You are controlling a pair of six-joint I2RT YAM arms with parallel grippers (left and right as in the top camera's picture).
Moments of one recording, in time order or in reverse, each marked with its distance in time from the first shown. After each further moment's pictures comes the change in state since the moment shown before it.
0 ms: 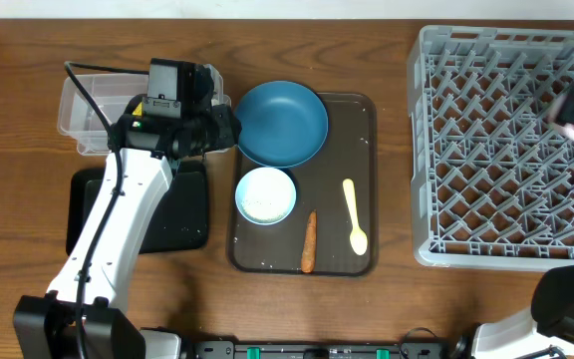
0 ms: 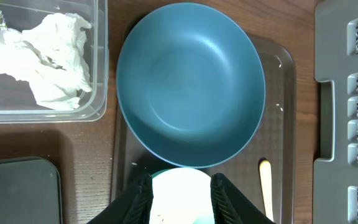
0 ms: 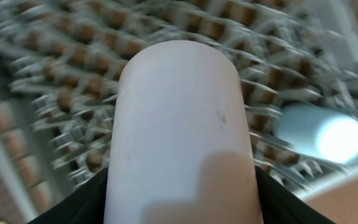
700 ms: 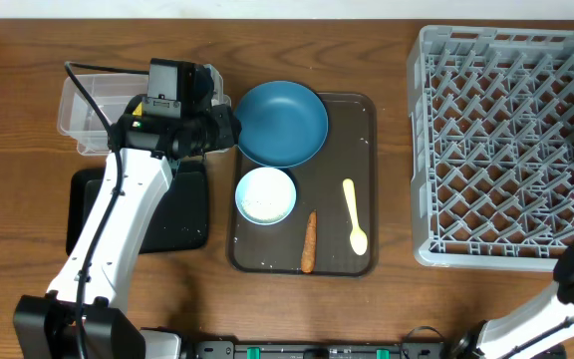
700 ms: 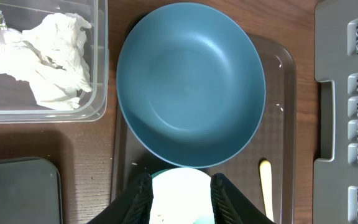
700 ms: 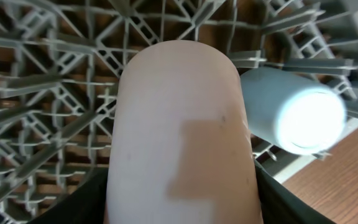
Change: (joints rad) left arm 0.000 0.000 0.000 0.000 0.000 0.000; right arm -0.177 0.206 -0.029 0.022 0.032 0.047
